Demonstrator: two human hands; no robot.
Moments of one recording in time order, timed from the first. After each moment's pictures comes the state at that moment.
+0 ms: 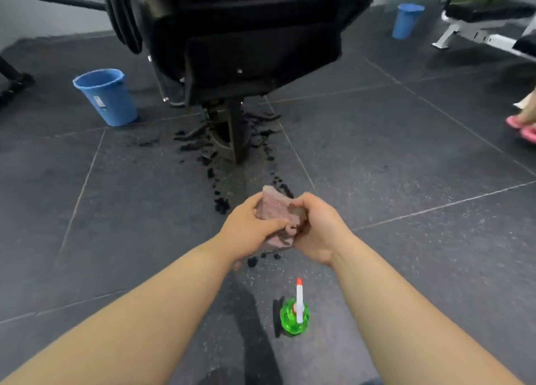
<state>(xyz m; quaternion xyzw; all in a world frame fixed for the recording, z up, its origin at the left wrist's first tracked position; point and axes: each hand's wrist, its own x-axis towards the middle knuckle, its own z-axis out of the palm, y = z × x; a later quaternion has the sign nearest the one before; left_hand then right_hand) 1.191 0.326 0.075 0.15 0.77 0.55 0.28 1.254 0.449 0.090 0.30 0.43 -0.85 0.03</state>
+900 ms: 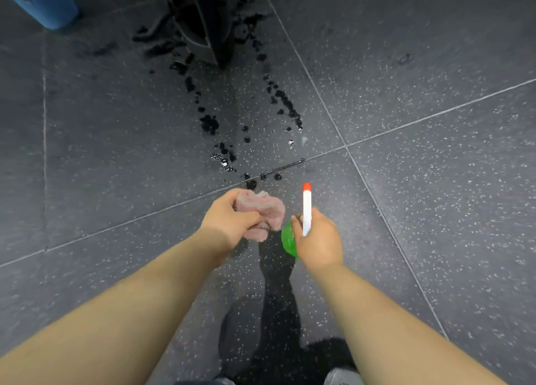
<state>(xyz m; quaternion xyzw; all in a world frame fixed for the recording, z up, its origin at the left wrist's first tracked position) 1.215 0.287 -0.025 -0.02 0.80 0.47 0.39 1.326 0.412 -0.111 0.42 0.81 -0.42 0.02</state>
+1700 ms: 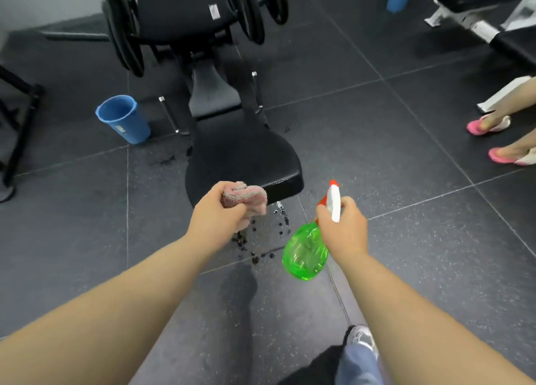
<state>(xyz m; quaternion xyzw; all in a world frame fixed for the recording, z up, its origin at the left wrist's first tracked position) 1.163 0.356 0.506 0.06 0.84 0.50 0.22 1.276 0.536 0.454 0.47 0.74 -0.47 -0.10</state>
